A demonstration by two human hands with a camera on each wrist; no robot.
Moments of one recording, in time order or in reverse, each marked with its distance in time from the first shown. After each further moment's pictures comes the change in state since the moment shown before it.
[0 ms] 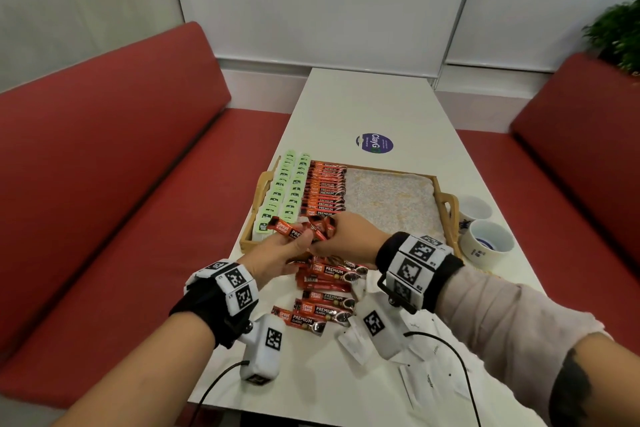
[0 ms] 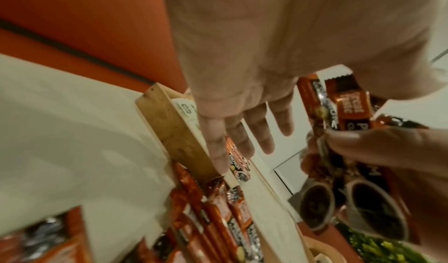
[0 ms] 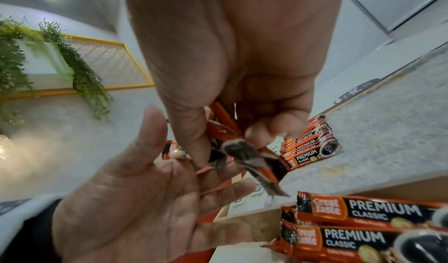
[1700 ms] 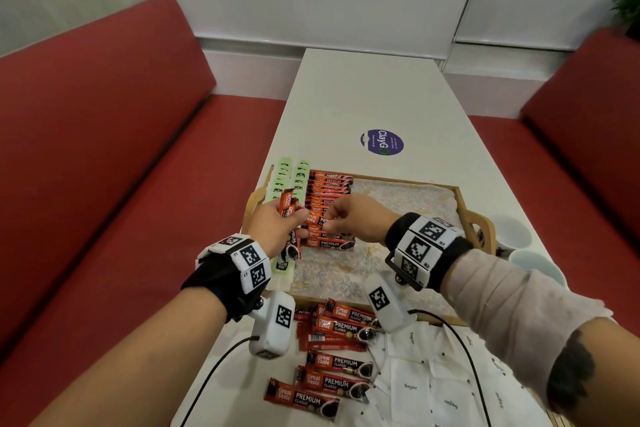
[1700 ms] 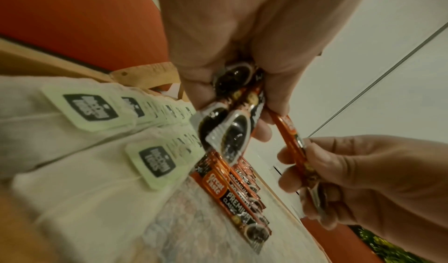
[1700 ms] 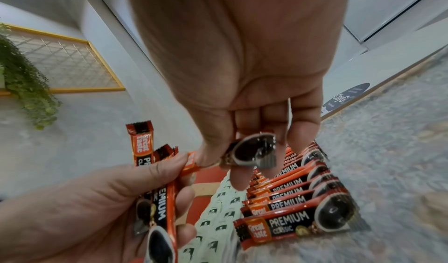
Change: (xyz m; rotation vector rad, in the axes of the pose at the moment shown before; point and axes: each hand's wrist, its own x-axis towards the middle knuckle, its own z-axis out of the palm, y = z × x) left_hand 0.122 0.037 -0.036 0.066 0.339 0.133; right_hand 0.119 0.040 -0.051 0.004 -0.004 0.058
